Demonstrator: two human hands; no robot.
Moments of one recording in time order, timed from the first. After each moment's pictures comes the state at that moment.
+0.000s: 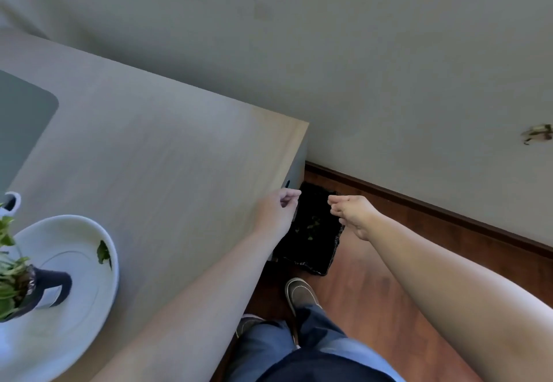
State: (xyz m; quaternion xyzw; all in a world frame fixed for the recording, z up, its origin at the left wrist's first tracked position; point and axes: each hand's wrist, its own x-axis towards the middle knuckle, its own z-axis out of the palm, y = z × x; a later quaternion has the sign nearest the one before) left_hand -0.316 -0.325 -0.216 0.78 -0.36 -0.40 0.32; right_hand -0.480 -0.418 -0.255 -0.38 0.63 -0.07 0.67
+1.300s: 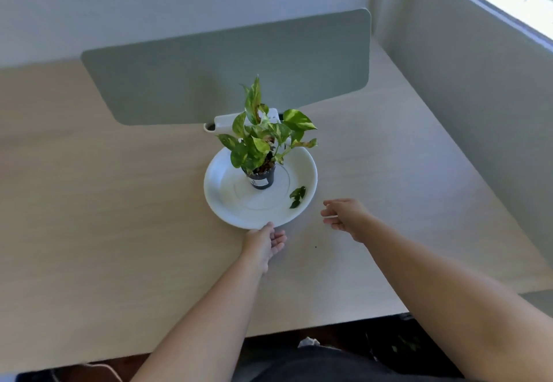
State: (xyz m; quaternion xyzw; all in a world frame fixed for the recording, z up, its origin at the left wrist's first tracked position) left_hand -0.165 -0.037 -0.202 0.57 0.36 -0.21 0.71; right_hand -0.143 -0.244 -0.183 -0.68 0.33 0.19 0.62
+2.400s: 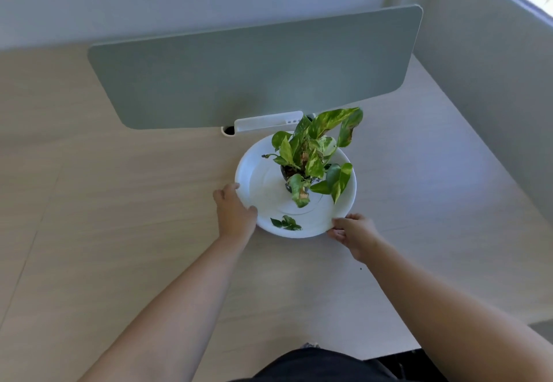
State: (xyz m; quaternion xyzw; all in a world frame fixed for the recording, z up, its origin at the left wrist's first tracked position) left_hand -0.049 0.082 -0.181 0.91 0.13 -0.04 0.39; right_hand -0.106 -0.158 -0.201 -0.53 0.43 0.11 0.72
